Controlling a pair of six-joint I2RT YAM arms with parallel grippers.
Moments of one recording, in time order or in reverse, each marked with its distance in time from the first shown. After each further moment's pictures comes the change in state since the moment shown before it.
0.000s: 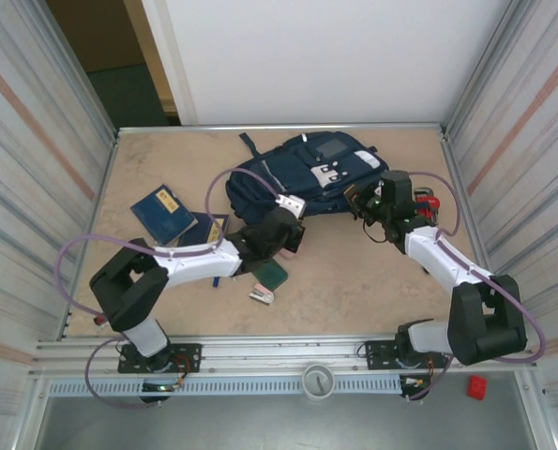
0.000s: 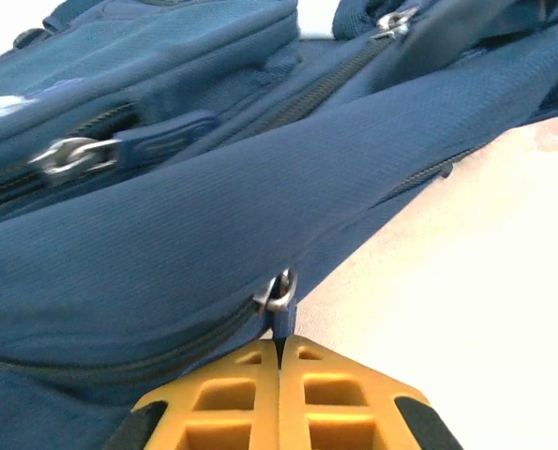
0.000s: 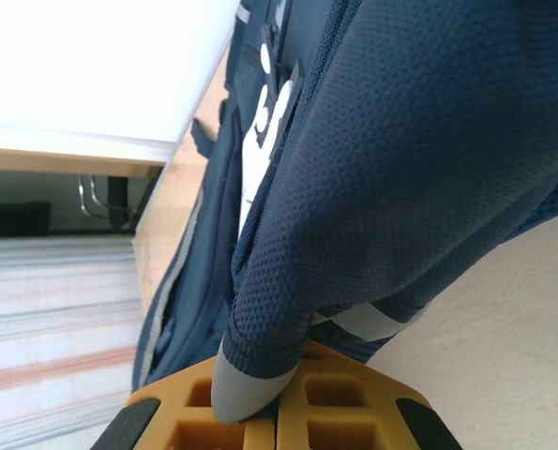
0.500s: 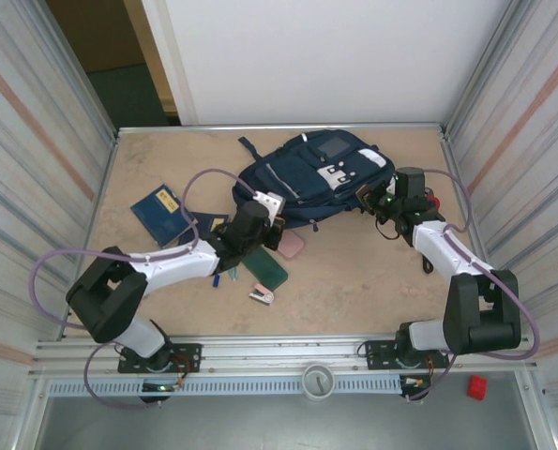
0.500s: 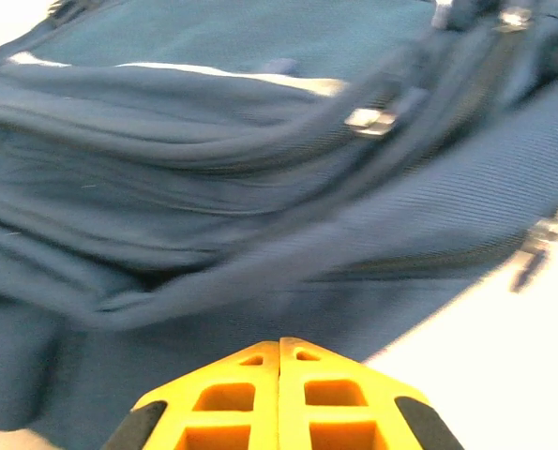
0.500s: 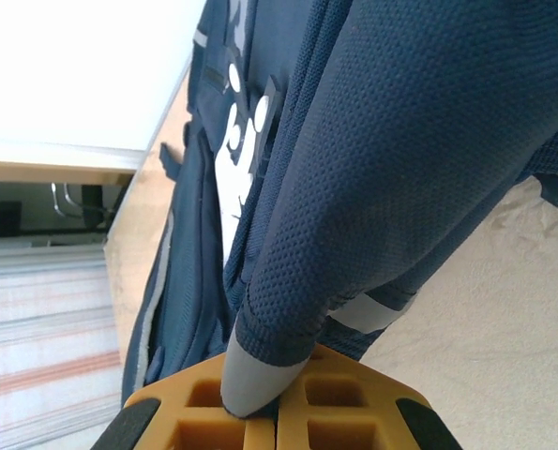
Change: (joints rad) left arm 0.076 -0.111 -0.110 0.009 0.137 0.026; right arm -0.103 0.038 0.031 -0.054 -0.079 -0.089
